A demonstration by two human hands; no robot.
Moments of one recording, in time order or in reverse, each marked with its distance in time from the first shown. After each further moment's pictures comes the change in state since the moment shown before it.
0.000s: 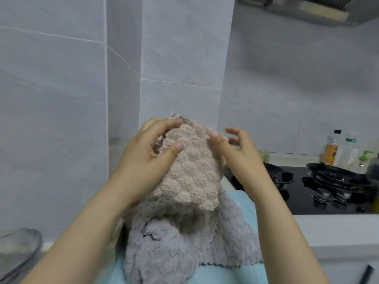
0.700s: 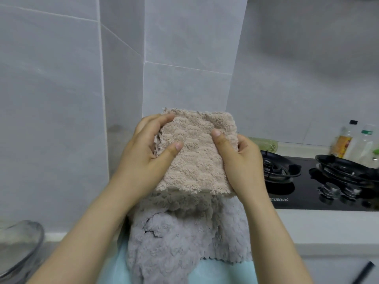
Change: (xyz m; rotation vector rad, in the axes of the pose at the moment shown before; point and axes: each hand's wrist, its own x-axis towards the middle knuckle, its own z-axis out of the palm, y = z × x) left_hand -0.001 -0.018 0.006 -0.002 0.052 -0.104; right_hand 0.003 0.014 0.025 0.154 0.125 -0.047
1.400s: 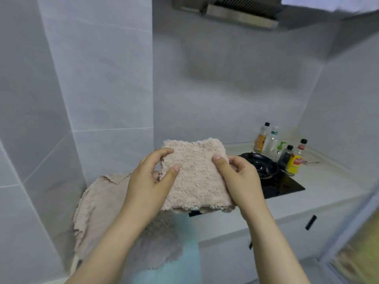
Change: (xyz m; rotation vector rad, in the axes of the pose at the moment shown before) left_hand 0.098 0.251 0.049 -0.191 -0.186 -0.226; right_hand 0.060 -0.188 -0.219 -0.089 0.130 0.343
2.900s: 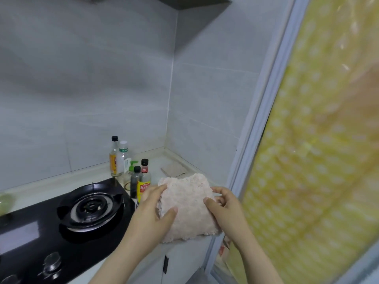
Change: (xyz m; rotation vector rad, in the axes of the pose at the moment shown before) left_hand 0.081 0.162 0.681 -0.074 -0.592 -0.008; right_hand 0.271 0.192 -0.593 -0.183 0.298 0.295
